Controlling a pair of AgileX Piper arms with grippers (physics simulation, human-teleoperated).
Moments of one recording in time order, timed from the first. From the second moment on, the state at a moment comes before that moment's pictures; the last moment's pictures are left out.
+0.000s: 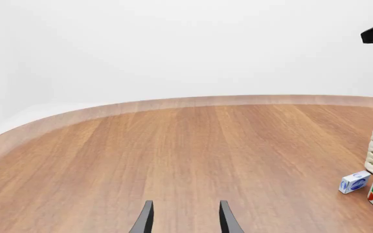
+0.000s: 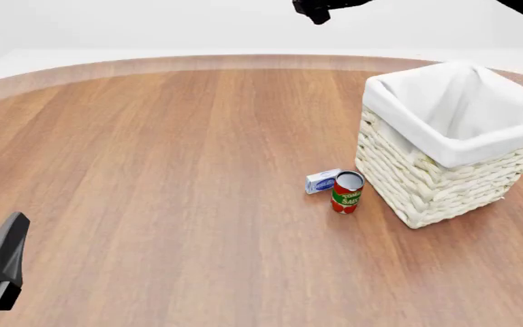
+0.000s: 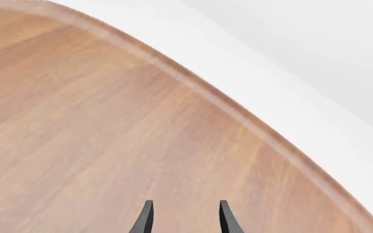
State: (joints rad) left arm -0.03 0.01 -0.01 -0.01 0.01; right arm 0.43 1.69 -1.77 0.55 -0.34
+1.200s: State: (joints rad) left arm -0.03 0.01 -0.01 -0.01 0.01; right arm 0.60 2.14 -2.49 1.22 -0.56
